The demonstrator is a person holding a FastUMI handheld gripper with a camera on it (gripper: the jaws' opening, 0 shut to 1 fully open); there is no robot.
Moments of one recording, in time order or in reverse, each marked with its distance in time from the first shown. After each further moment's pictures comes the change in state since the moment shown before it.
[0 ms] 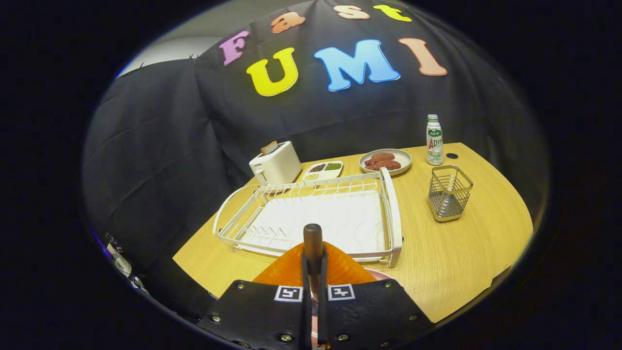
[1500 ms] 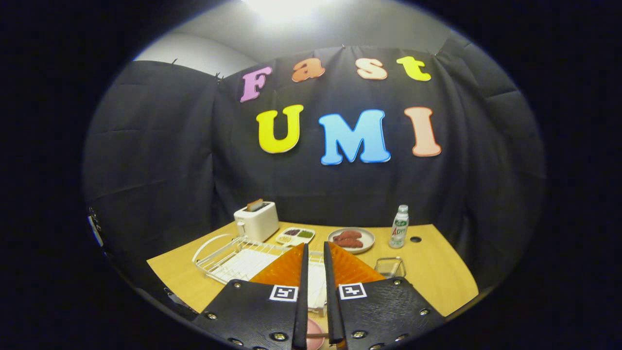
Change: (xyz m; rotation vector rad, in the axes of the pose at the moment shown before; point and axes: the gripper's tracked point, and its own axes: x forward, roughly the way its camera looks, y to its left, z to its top) arm -0.102 -0.060 0.186 -0.244 -0.404 -0.074
